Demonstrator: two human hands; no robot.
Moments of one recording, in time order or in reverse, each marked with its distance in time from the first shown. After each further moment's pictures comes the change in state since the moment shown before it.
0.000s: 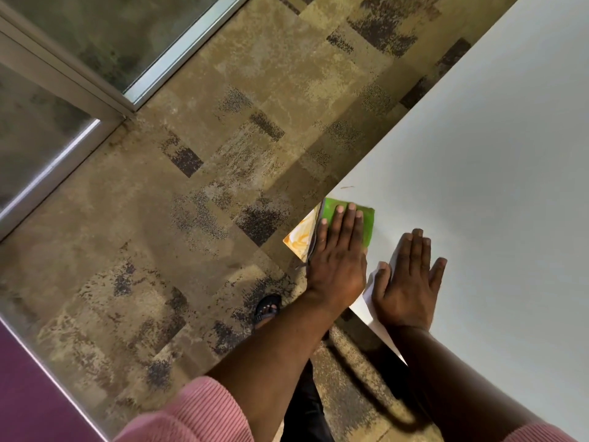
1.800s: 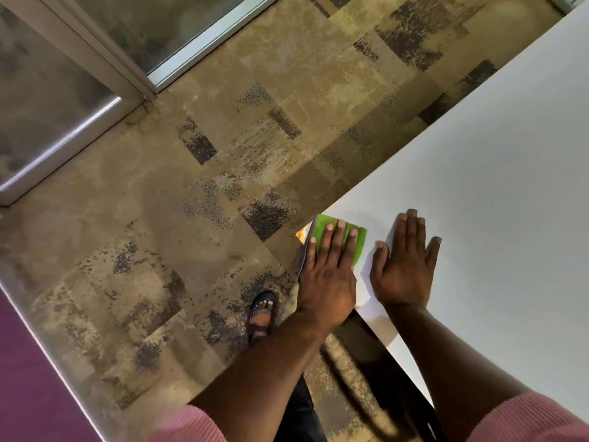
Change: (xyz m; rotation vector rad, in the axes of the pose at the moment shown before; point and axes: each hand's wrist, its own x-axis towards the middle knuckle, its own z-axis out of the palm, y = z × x) left_hand -0.048 -0.015 0.001 -0.069 0.003 -0.146; right_hand 0.042 -0.019 0.007 -0.017 0.026 -0.160
